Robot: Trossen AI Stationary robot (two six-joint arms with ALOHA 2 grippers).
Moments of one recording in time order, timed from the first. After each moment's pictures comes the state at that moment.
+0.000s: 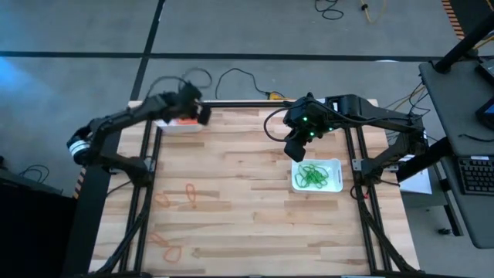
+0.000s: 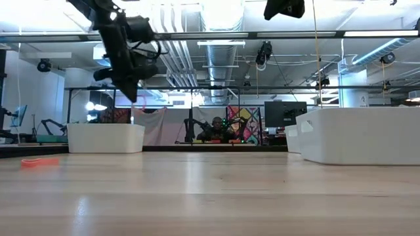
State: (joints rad) left arm 0.67 1.34 1.04 -0.73 -0.36 -0.42; right arm -0.12 1.50 1.75 -1.21 0.00 0.34
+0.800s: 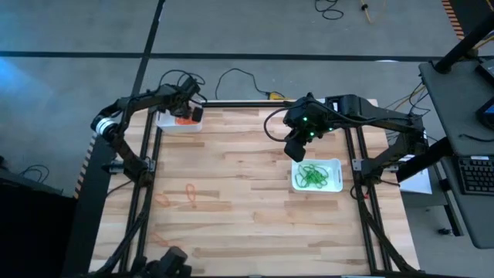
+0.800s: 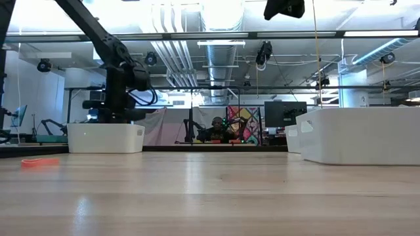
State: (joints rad) left arm 0.96 1.68 1.07 -0.77 -0.32 -0.37; right arm -0.12 1.50 1.75 -1.21 0.00 0.34
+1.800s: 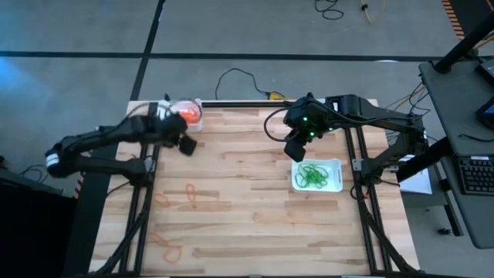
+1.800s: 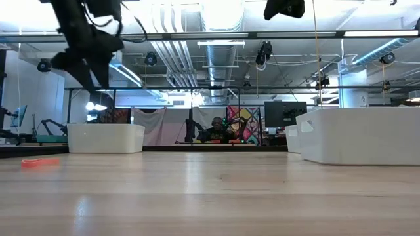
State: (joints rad) left arm 0.37 1.00 0.90 -1.07 -0.22 -0.68; right arm -0.12 1.50 1.75 -1.21 0.00 0.34
